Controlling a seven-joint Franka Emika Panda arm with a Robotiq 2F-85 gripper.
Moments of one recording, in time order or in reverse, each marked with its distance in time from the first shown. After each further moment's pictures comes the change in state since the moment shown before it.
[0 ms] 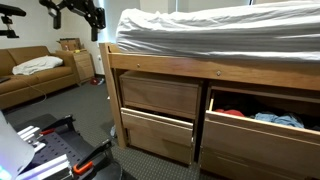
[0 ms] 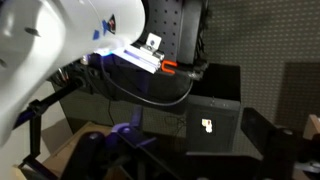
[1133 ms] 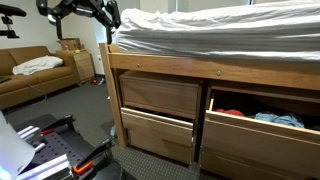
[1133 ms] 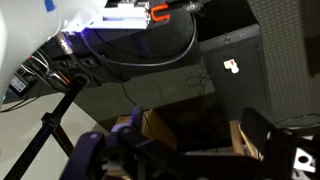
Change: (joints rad) arm -0.126 -0.138 -0.085 -0.138 -0.239 0.091 0.310
